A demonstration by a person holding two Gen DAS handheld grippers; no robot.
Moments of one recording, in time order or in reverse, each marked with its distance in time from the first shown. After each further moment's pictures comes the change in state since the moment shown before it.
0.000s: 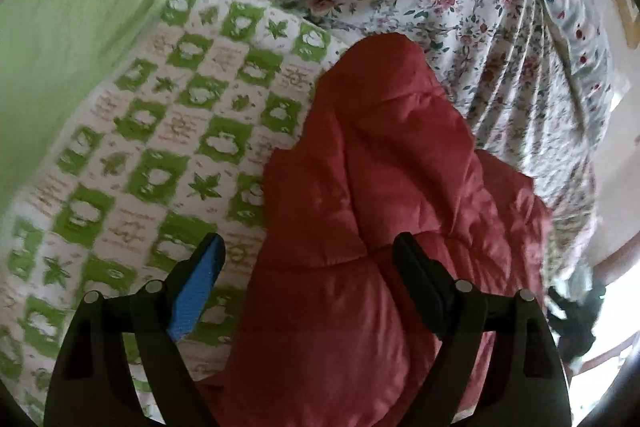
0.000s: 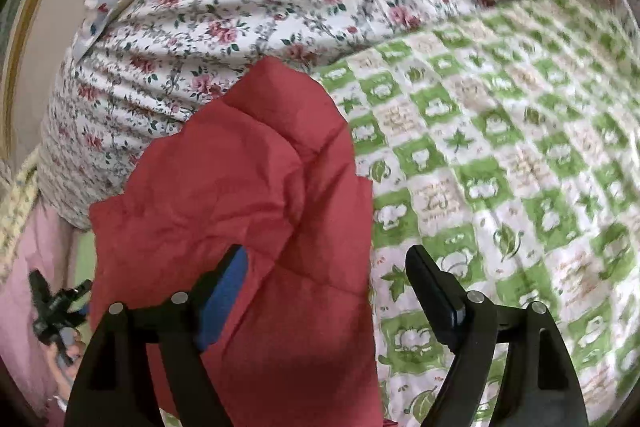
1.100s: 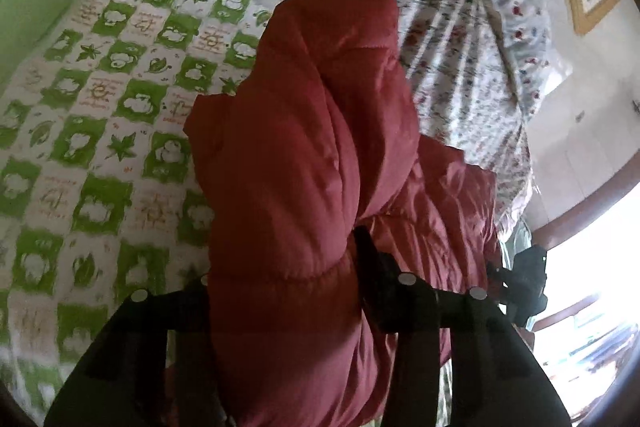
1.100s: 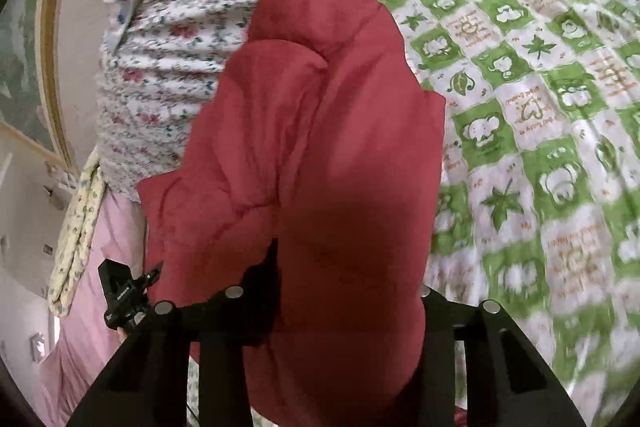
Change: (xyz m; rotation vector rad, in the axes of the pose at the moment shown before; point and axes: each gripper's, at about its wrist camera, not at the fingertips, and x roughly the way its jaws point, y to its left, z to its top) left arm -0.013 -0.019 -0.015 0.059 0.099 -0.258; right arm 0.005 0.025 -0.018 0.068 0.203 0.271
